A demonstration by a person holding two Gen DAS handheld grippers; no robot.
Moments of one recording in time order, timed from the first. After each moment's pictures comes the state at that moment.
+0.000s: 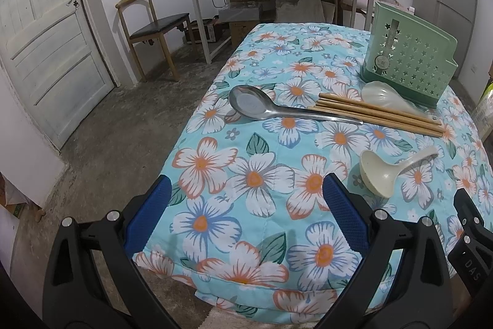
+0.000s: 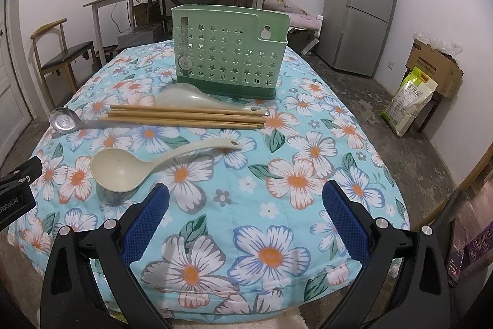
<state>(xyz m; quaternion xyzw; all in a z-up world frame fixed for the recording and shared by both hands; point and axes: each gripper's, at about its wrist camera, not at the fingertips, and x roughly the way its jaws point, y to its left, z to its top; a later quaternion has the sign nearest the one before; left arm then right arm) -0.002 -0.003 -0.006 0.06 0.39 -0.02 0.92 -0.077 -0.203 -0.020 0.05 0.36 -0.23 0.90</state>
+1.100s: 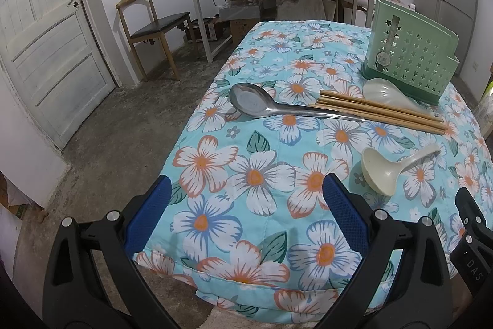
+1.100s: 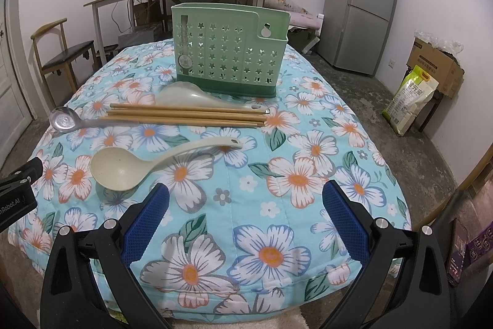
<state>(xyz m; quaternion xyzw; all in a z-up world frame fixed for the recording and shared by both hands) 0.003 -0.005 -0.006 0.06 0.39 -0.02 0.92 -0.077 -0.203 -0.021 0.05 0.36 -0.23 0.91</state>
